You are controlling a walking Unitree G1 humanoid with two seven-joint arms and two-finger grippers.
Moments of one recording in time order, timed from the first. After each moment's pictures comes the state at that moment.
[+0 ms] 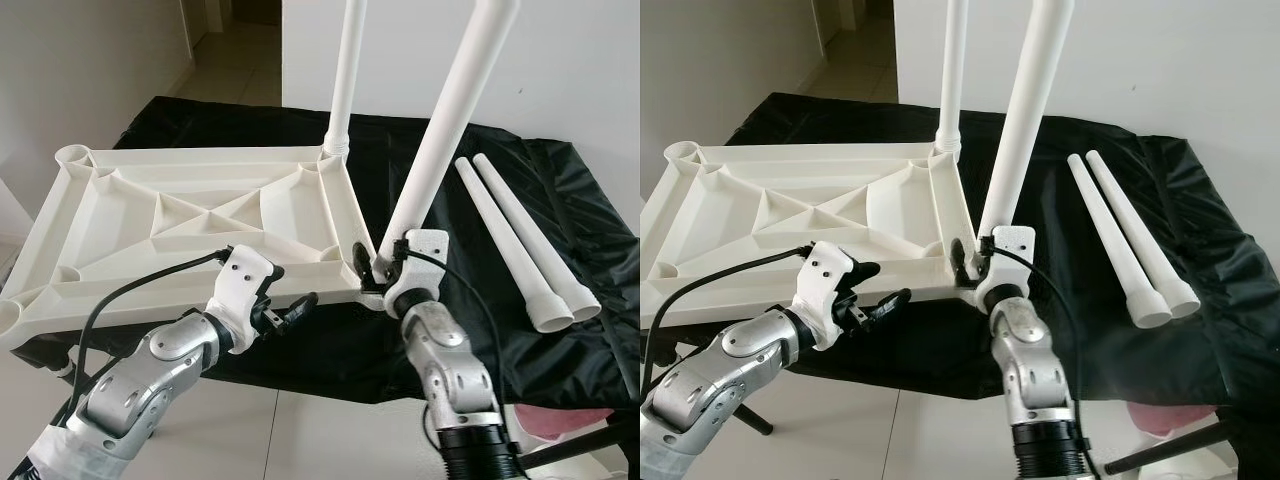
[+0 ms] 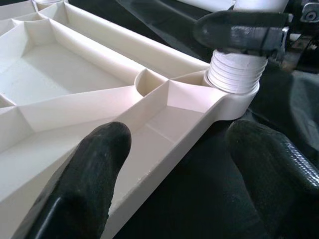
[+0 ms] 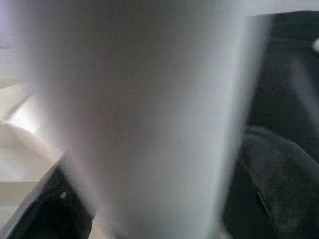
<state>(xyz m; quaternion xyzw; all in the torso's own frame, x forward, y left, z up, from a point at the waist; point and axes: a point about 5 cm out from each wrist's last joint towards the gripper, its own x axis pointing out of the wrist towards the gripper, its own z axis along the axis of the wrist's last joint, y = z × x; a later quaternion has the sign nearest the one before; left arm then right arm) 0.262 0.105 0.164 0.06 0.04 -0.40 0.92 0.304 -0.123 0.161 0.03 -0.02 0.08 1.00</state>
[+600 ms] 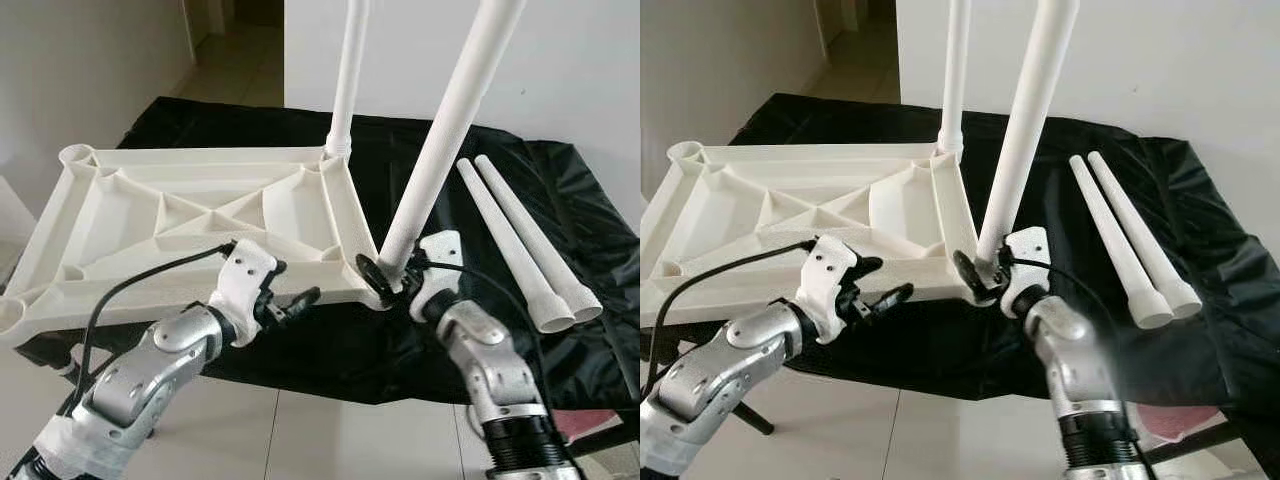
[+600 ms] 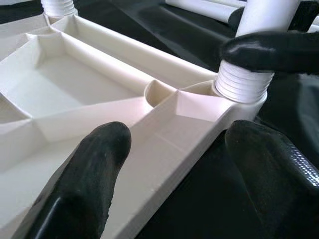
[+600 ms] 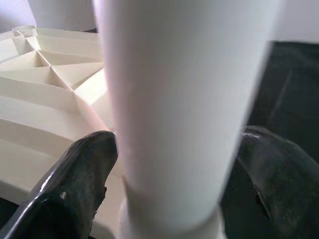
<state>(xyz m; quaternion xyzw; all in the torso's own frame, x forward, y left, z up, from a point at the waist) 0.270 0.105 0.169 0.07 0.03 -0.39 0.92 0.307 -0.148 0.160 -0.04 -0.04 0.24 0.97</state>
